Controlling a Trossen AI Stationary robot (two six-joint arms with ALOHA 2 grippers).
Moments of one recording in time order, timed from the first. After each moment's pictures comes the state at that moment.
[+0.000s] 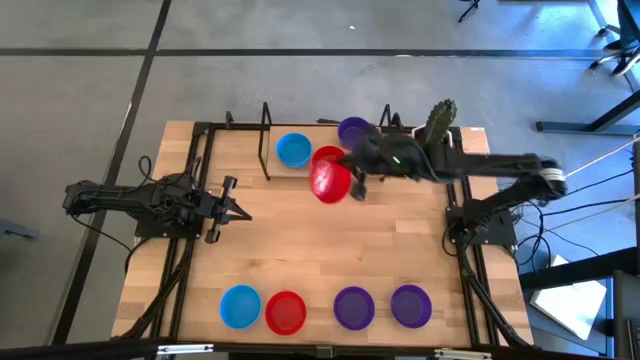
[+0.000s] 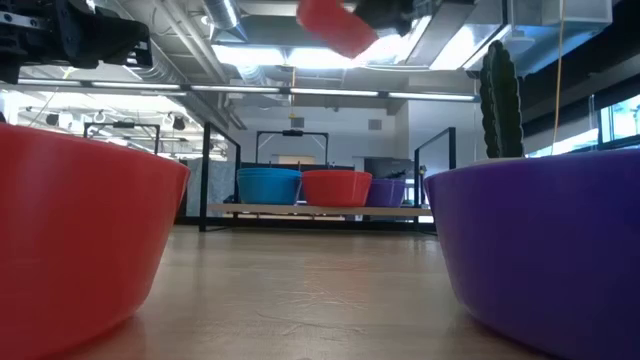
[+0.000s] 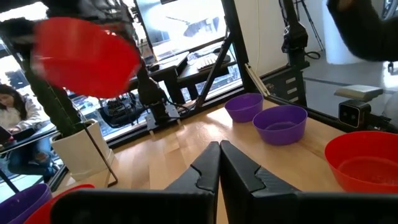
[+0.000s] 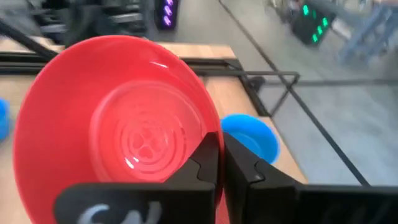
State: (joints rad) left arm 0.01 0.25 0.16 0.08 0.25 0.33; right arm -0.11 1.30 1.25 -0.29 0.22 -0.11
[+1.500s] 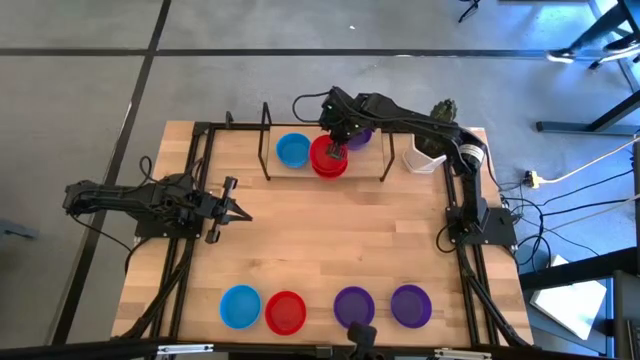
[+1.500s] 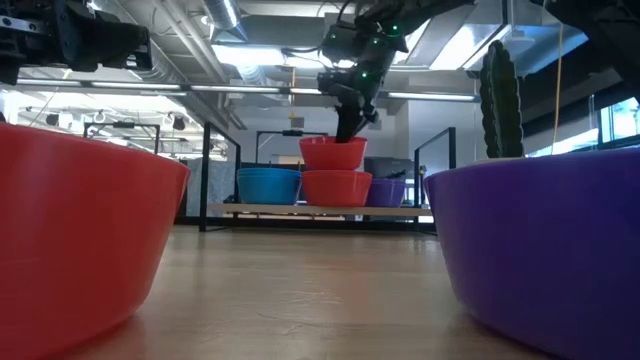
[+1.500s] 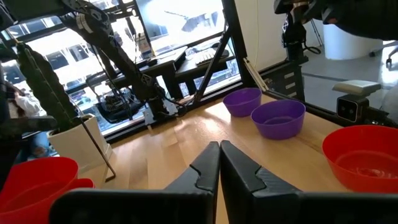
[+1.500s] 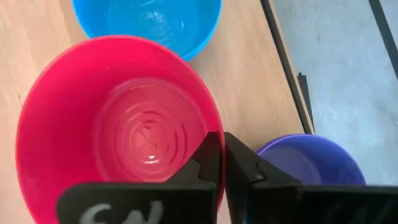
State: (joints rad) left arm 0.01 0.25 0.16 0.05 0.25 0.33; right arm -0.49 1.94 1.87 -0.93 0.03 -0.22
